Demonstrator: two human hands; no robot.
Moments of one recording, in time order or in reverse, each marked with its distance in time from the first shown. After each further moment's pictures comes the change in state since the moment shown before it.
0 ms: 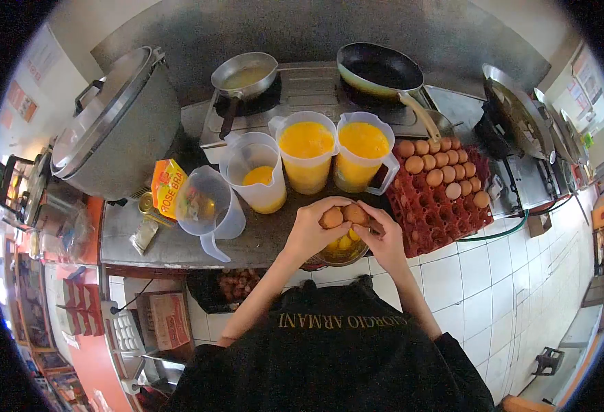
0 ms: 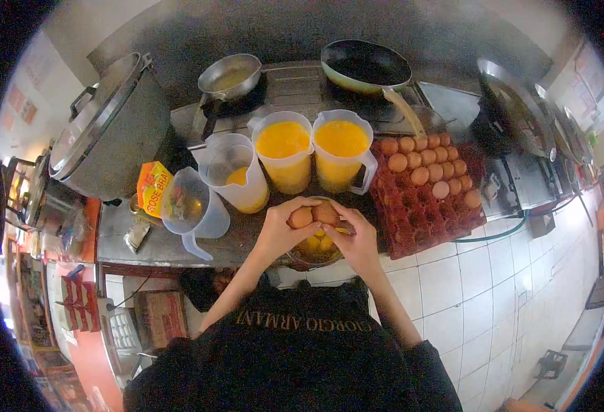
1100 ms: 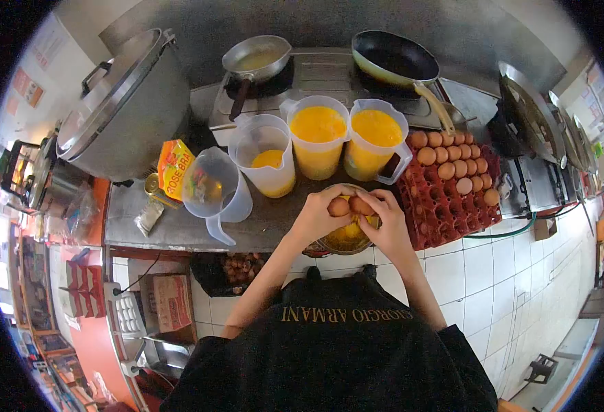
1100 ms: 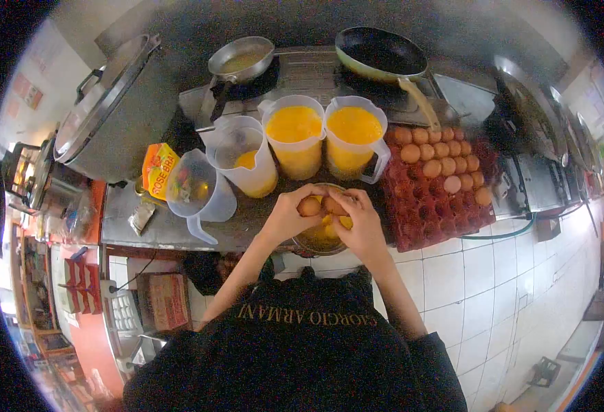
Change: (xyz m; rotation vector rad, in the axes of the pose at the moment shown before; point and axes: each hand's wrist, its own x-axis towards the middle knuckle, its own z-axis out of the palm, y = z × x) left_hand -0.001 -0.021 0.001 0.051 -0.017 0.005; right_hand 0.009 -0.003 0.000 -0.468 -0.074 -0.186
